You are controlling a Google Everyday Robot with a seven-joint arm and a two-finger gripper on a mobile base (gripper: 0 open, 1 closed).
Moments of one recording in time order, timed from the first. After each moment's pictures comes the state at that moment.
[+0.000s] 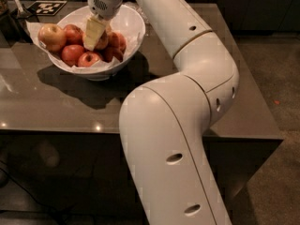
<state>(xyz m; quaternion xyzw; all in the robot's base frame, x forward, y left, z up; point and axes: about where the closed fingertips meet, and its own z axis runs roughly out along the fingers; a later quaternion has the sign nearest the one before) 0.728 0.146 0.926 -0.61 0.76 0.11 0.21</state>
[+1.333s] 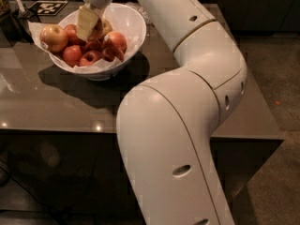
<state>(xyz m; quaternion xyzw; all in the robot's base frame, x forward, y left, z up) 0.727 0.156 0.964 -0.60 0.76 0.08 0.24</state>
